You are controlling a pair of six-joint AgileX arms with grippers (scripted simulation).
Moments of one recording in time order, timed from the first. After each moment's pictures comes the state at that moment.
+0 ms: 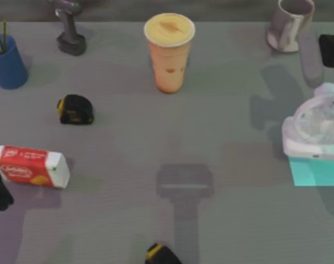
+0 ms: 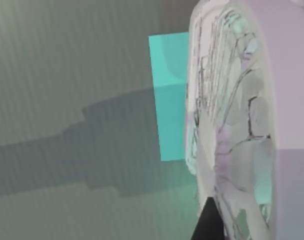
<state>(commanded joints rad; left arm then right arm) 0.00 0.00 0.00 0.00 0.00 0.00 0.21 1.84 1.71 -1.42 -0.01 -1.24</state>
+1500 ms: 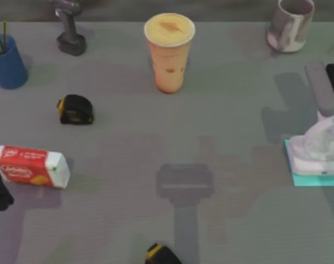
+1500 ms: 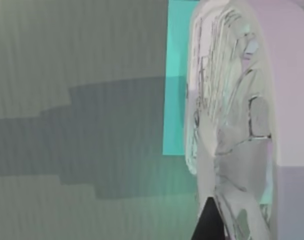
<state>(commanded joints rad) 0.00 0.00 0.00 0.00 0.00 0.00 0.16 1.81 1.51 -1.27 -0.01 -1.42</state>
